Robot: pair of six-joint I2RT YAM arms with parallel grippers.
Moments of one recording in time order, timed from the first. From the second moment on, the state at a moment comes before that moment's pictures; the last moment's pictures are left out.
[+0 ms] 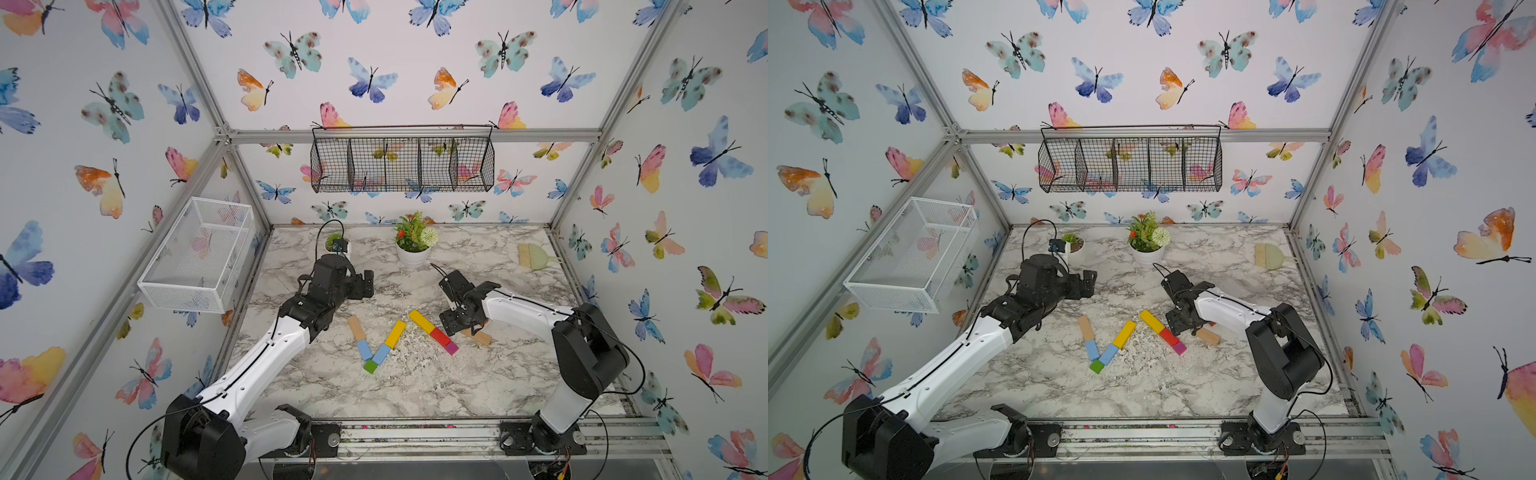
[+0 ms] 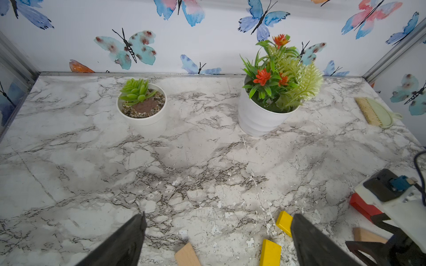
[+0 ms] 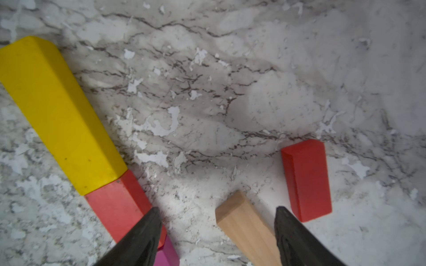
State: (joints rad) left arm -0.47 1.18 0.96 -0.33 -0.15 -0.28; right arm 0.64 1.73 1.11 -0.70 0.21 0.21
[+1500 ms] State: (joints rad) left arm -0.46 1.18 0.96 -0.33 -0.13 -0.28; right arm 0.56 1.67 0.96 -0.77 0.29 0.34
